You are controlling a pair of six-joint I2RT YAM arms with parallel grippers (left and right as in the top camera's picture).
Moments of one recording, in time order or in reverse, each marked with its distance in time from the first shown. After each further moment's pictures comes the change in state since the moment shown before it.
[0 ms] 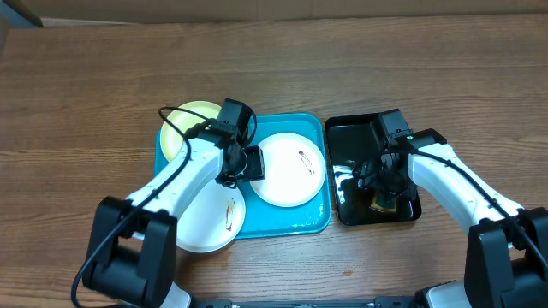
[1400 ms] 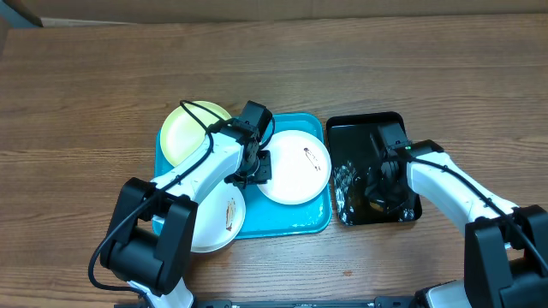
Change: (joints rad) left arm -0.085 0.098 0.068 -0.061 -0.142 -0.017; right arm 0.000 0.000 -0.074 0.022 -0.029 0.022
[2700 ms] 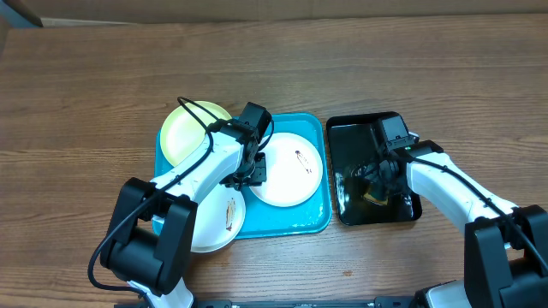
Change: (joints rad) left arm 0.000 0.000 0.004 -0.055 -0.083 0.005; right arm 0.000 0.000 -0.025 0.222 0.146 0.080
